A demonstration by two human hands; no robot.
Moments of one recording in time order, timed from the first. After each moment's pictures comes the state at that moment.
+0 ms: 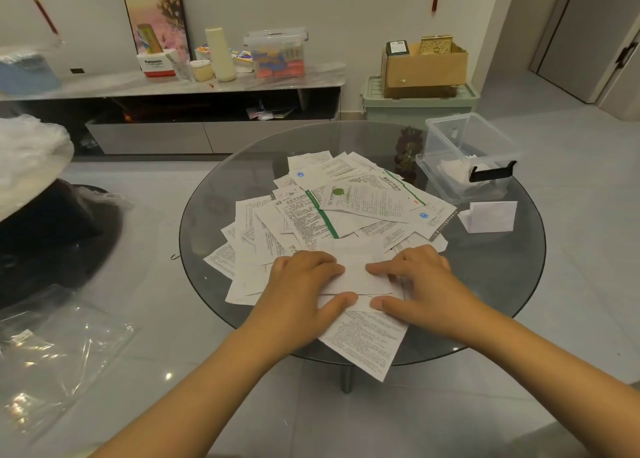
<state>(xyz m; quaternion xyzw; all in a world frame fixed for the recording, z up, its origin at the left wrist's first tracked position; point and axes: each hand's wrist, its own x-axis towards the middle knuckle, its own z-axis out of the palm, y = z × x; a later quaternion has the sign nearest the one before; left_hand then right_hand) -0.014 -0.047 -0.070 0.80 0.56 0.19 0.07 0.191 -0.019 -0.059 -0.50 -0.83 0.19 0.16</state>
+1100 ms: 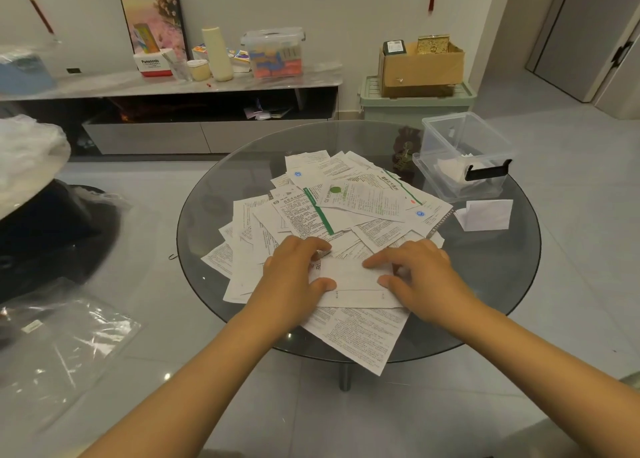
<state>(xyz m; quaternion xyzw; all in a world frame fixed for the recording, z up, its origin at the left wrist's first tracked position) -0.011 -0.037 -0.055 0.70 0.65 0.22 0.21 0.189 -0.015 -0.059 -0.54 -0.80 0.16 0.20</state>
